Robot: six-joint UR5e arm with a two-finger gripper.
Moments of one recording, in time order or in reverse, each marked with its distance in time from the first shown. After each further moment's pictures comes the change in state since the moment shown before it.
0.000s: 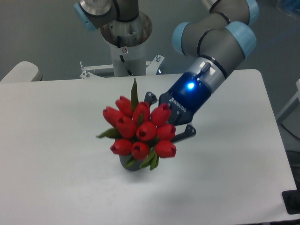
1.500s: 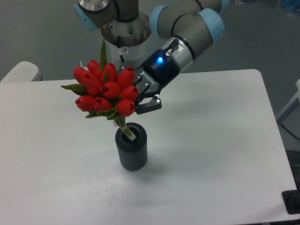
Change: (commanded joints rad) arm -0.021 0.108 -0.293 0.017 -0.057 0.239
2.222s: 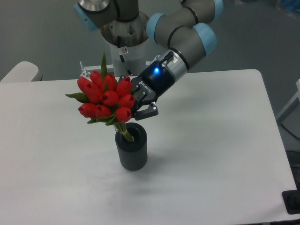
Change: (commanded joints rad) arm 0.017 -0.029 -0.127 -0.002 0.002 0.192
